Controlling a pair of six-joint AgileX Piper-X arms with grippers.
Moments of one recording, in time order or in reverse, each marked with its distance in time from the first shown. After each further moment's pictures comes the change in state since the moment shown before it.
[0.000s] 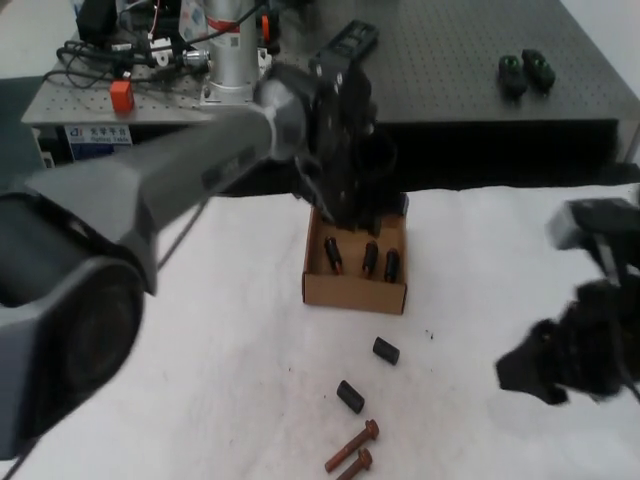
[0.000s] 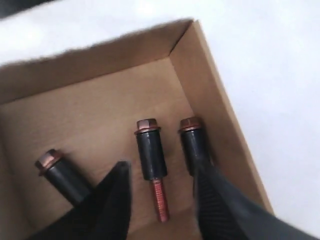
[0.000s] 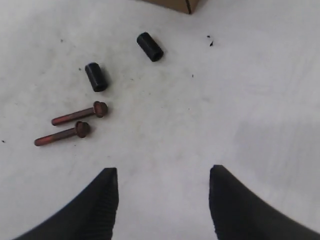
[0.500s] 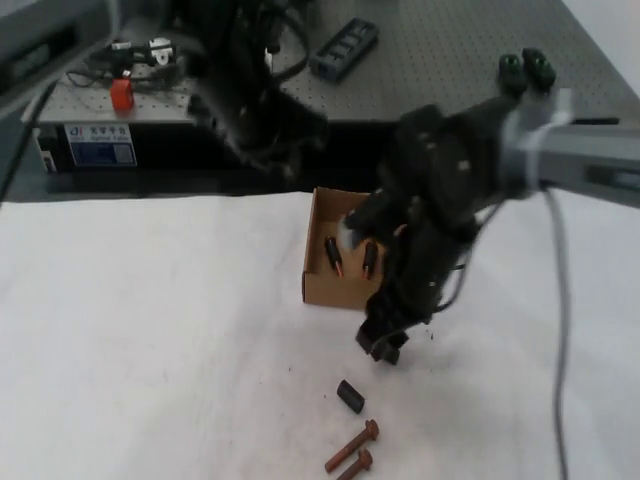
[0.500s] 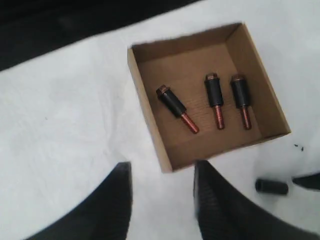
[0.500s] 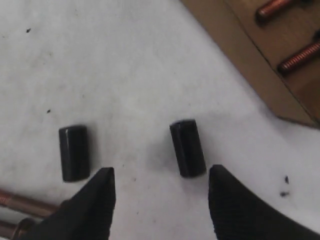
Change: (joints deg) left arm 5.6 -16.1 14.2 4.5 -0.4 2.5; right arm 15.0 44.0 -33.7 5.5 11.7 -12.8
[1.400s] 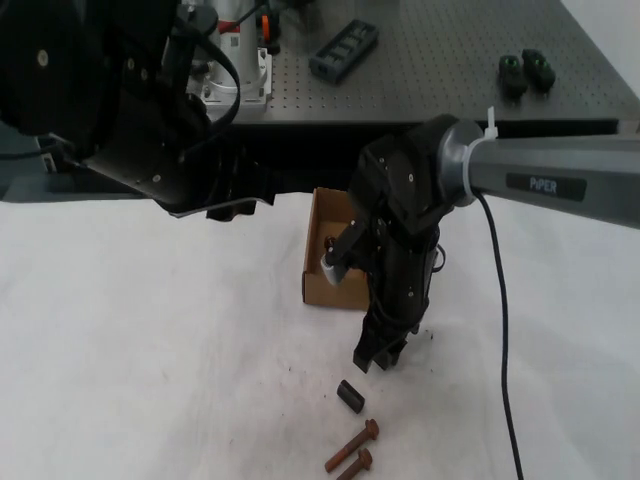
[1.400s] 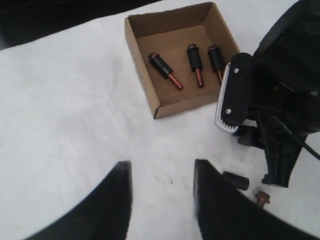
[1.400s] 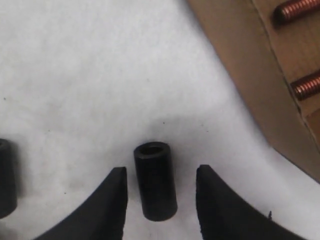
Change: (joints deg) left arm 0.1 -29.0 31.4 -9.5 0.1 0.2; right arm 1.5 10.0 -8.6 6.2 8.4 -5.4
